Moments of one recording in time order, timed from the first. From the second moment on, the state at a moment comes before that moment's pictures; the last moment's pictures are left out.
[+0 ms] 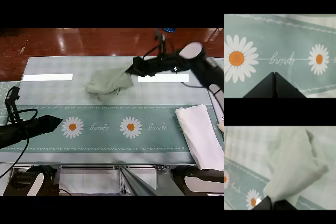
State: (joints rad) left arm -0.01 -0.42 0.52 1.04 -1.11 -1.63; right arm 0.20 -1.48 1.49 -0.76 1.06 1.45
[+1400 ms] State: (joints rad) left arm -0.01 -0.42 0.47 0.92 -0.98 -1.64; right arm -0.88 -0.84 1.17 -1.42 1.73 1.61
